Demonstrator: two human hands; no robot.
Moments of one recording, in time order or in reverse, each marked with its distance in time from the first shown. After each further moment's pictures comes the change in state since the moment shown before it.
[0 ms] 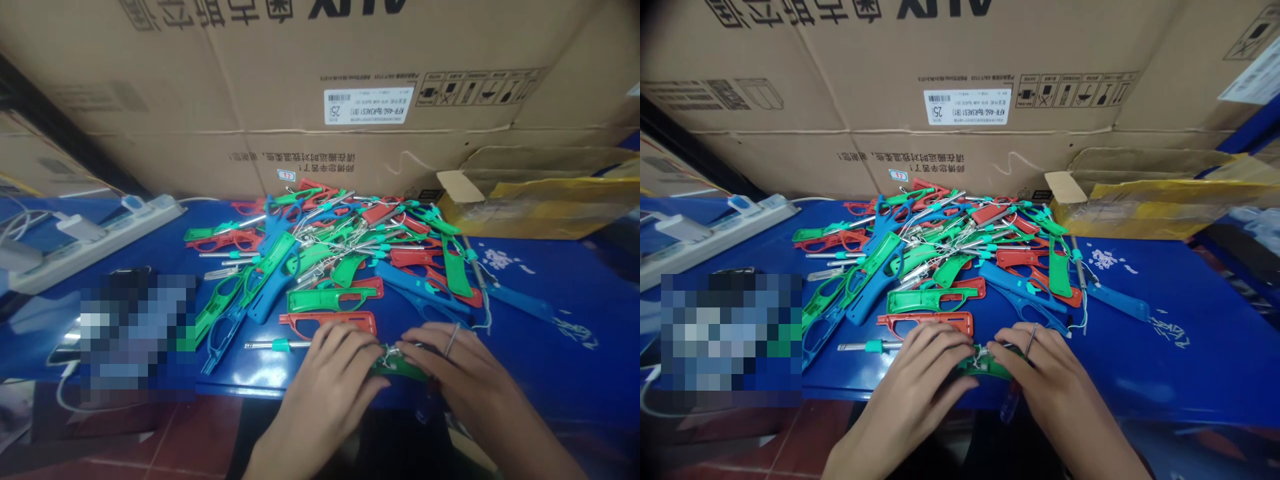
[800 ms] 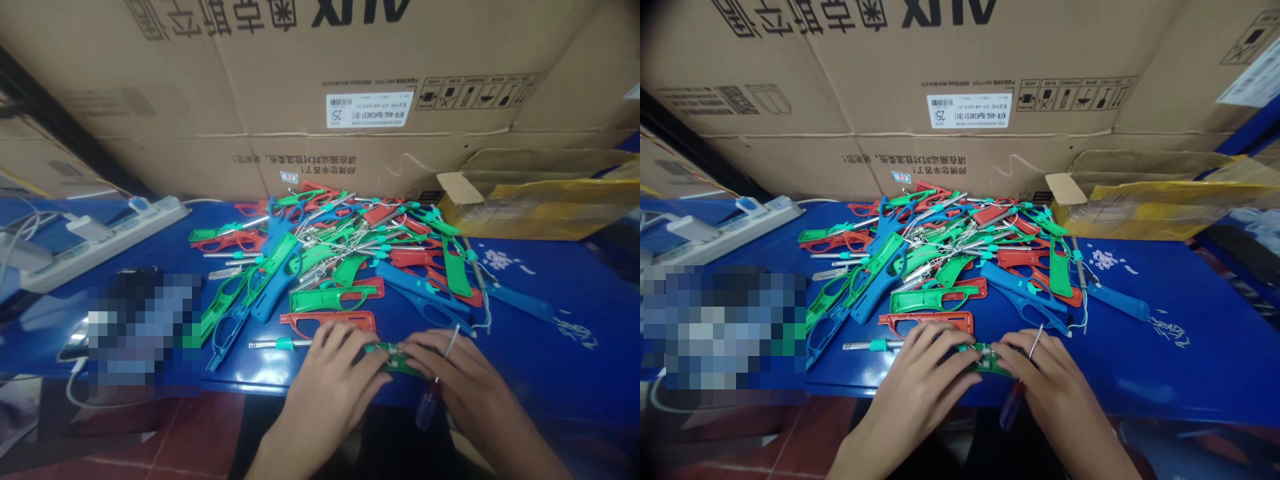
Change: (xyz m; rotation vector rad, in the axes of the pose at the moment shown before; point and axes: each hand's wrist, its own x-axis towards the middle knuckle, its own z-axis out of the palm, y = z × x) left_hand 0.001 -0.001 0.003 0.133 0.026 0.053; right_hand -0.017 0.002 0.013 0.025 0.006 0.088
